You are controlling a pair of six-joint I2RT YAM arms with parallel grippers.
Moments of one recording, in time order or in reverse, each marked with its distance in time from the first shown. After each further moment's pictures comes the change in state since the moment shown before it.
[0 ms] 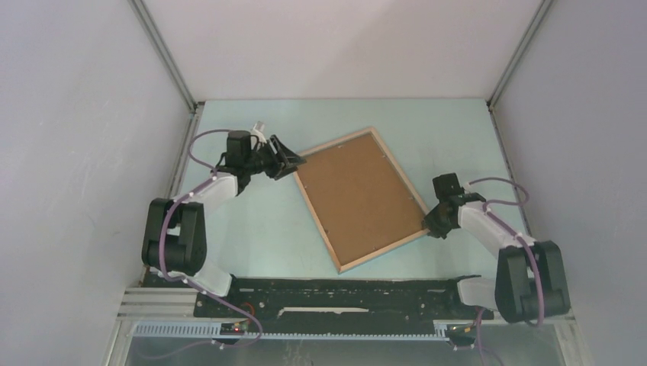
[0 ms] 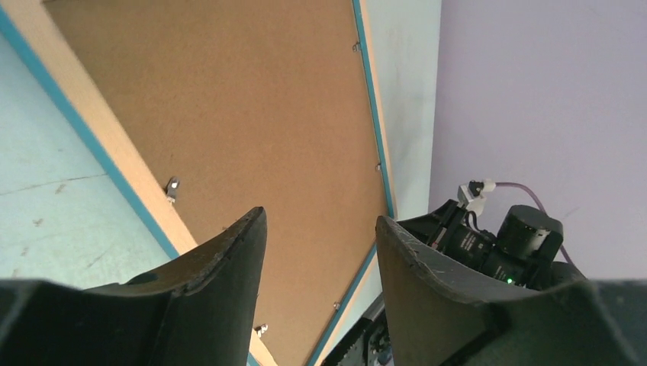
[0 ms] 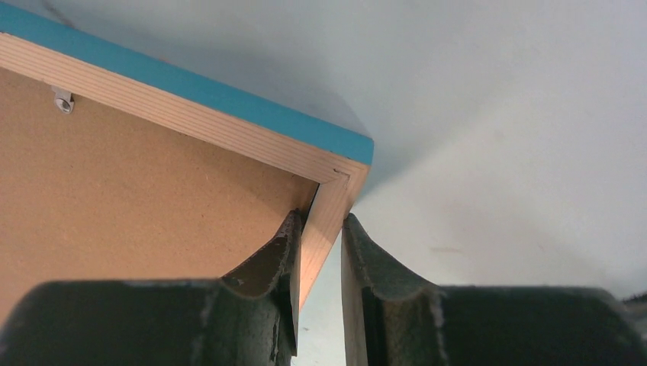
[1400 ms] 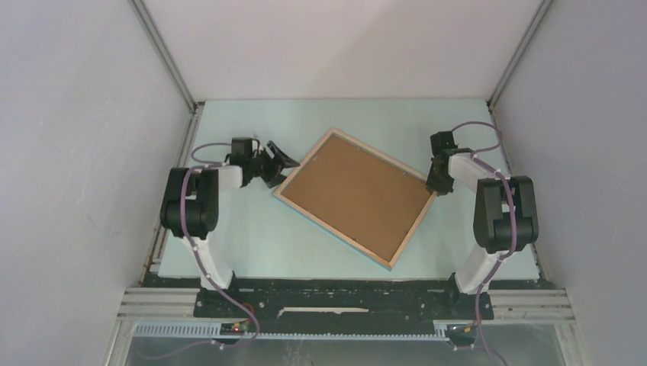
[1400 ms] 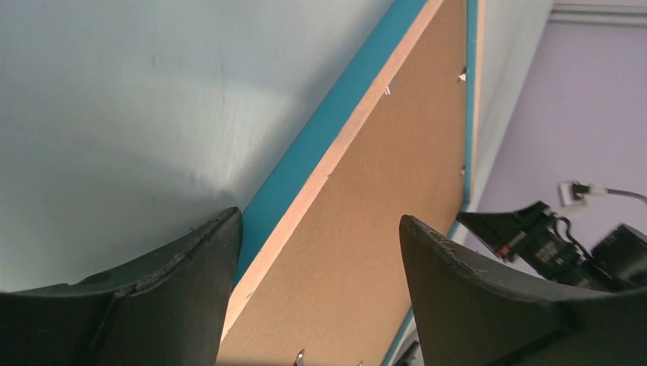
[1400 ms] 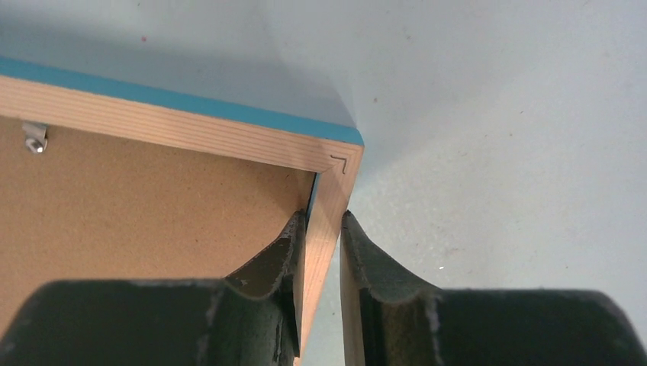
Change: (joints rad) left arm 0.074 0.347 0.149 -0.026 -0.100 0.010; right arm -0.074 0.520 0.498 0.089 0.075 -0.612
